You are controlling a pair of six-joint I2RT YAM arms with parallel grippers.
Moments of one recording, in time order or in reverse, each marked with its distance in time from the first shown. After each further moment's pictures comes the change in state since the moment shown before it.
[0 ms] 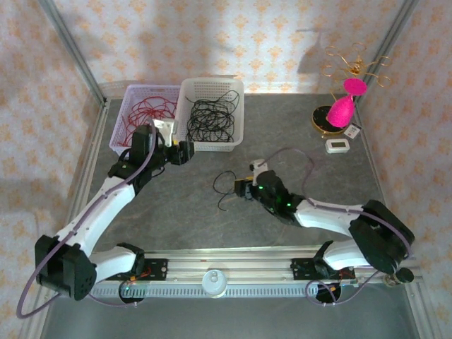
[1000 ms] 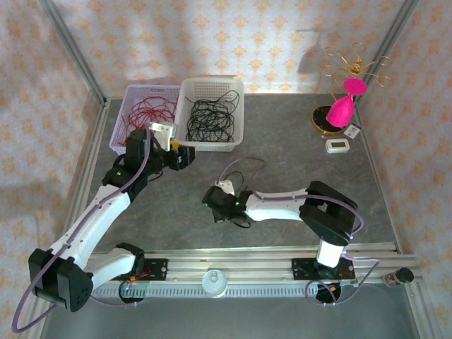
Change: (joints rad) left arm 0.000 -0.073 -0.017 -0.006 0.086 0.026; right arm 0.296 0.406 0.441 -0.634 0.177 0.266
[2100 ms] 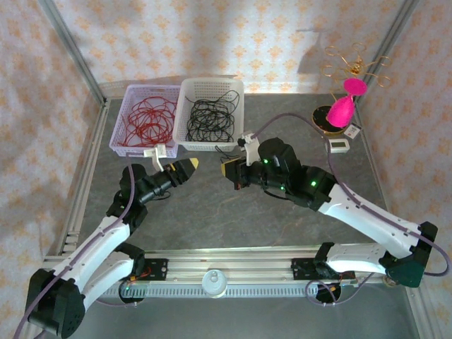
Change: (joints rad) left arm -0.034 -0.226 -0.459 0.620 0.208 -0.719; right arm -0.182 -0.614 0.189 -0.102 -0.369 -0.307
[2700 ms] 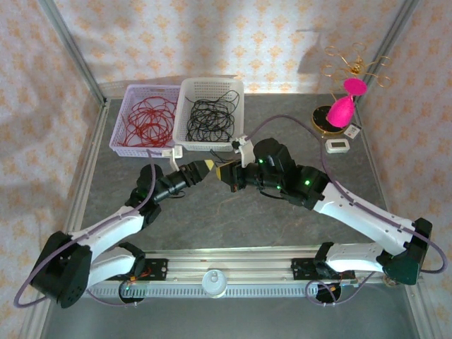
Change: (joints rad) left arm -0.124 0.266 -0.032 0.324 -0.025 -0.059; right arm 0.000 0.032 -0.014 0.039 -0.072 0.005
